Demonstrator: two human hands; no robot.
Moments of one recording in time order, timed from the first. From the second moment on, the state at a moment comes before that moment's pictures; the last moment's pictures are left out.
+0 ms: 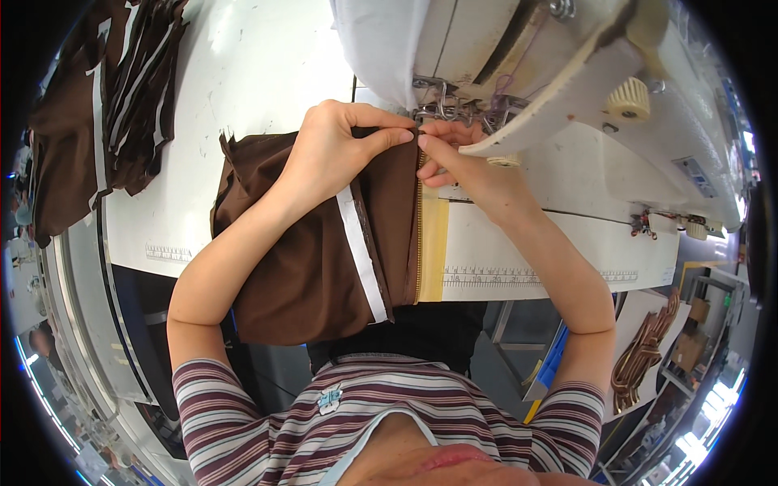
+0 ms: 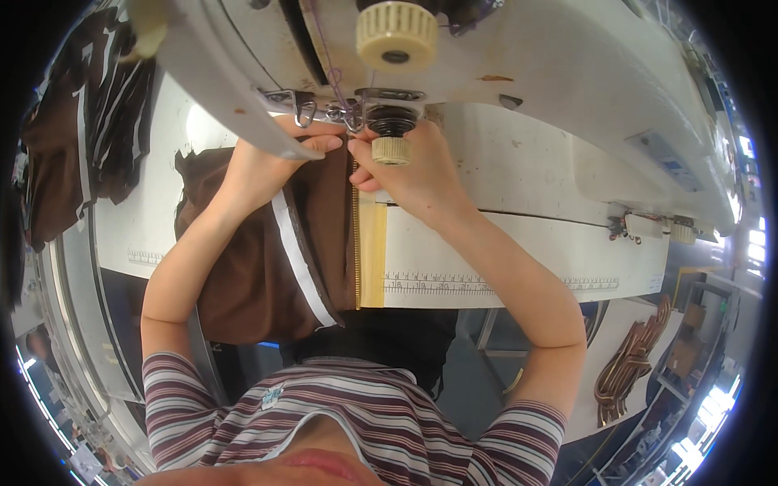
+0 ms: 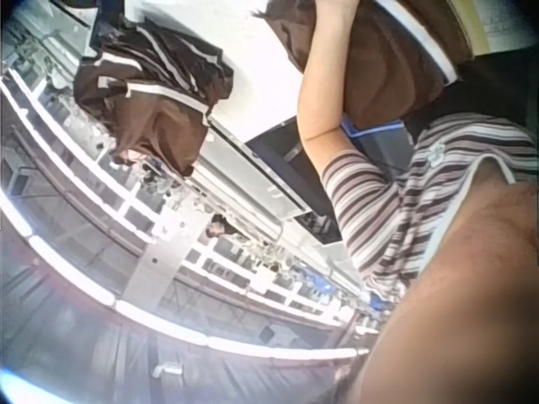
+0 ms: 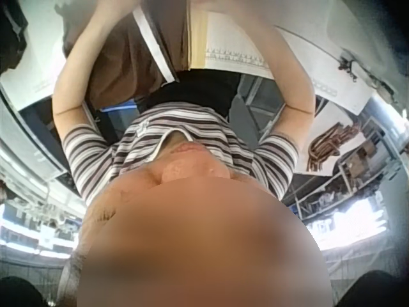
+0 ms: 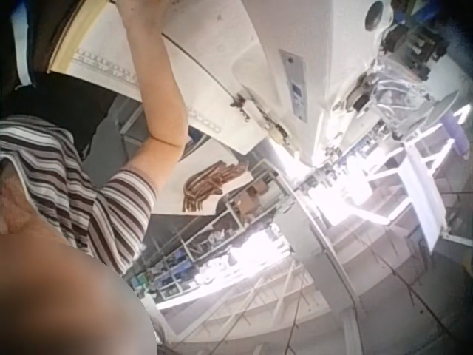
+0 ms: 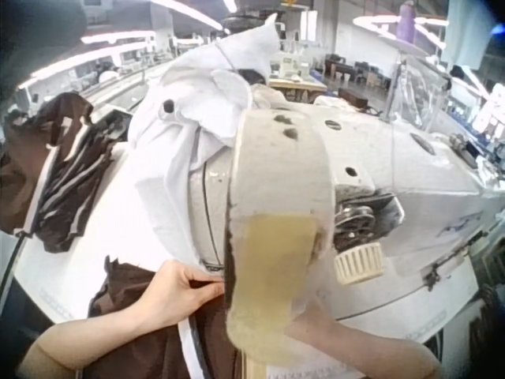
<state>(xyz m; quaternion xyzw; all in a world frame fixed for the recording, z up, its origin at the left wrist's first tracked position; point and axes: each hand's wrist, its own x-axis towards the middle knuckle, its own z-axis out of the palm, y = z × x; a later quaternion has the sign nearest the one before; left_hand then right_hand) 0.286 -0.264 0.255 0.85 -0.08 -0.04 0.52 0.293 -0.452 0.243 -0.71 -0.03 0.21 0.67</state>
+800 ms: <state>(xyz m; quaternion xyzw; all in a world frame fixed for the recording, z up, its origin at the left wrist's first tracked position) 0.322 -0.255 0.212 0.92 -0.07 -0.02 0.39 0.275 -0.470 0.225 -0.87 -0.42 -0.21 0.16</state>
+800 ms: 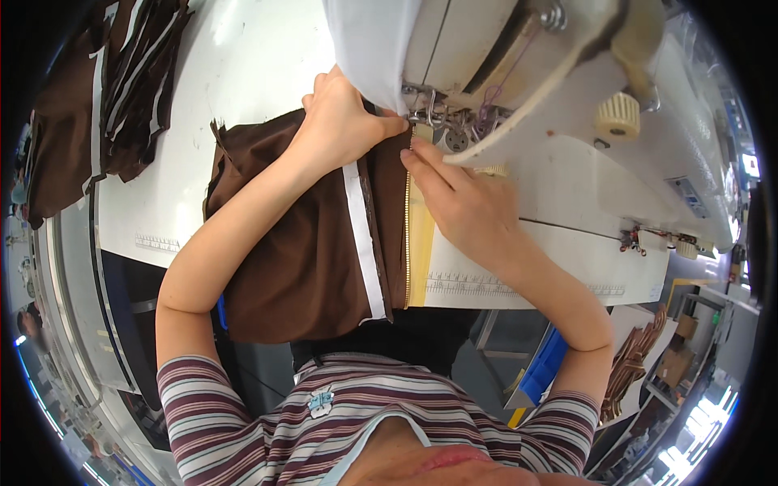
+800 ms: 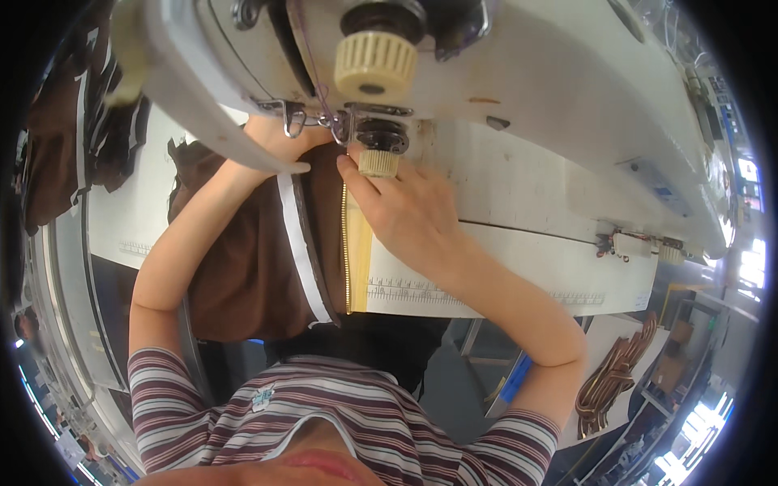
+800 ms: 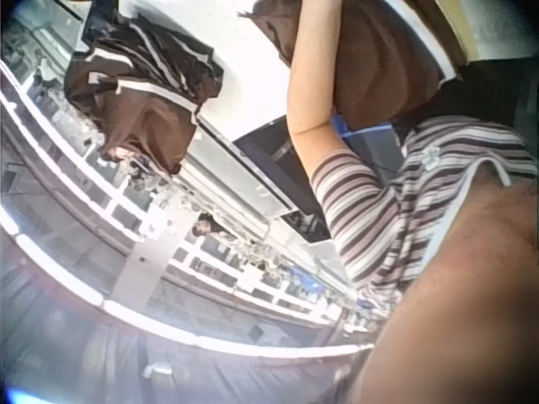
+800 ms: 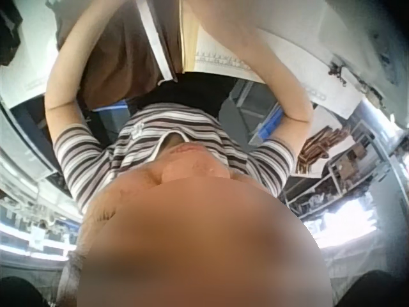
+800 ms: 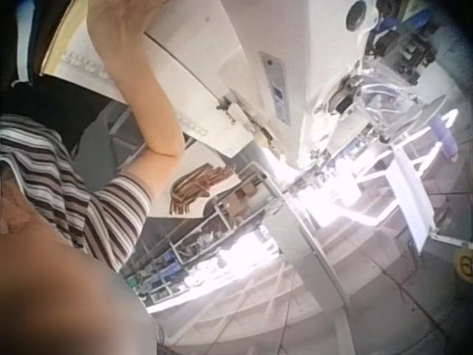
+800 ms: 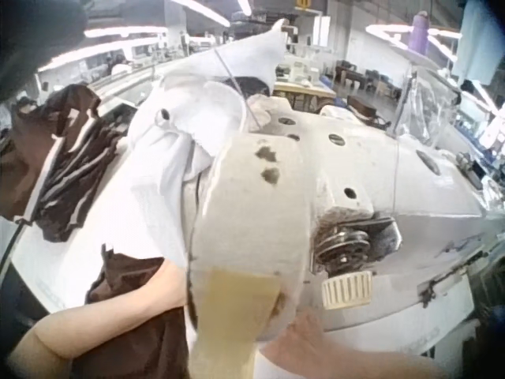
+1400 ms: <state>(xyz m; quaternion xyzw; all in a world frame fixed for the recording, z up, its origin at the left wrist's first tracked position) 0.340 -0.261 0.243 0.90 -0.20 -0.09 0.37 0.276 -0.470 0.230 -0.90 -0.39 -0.18 0.02</state>
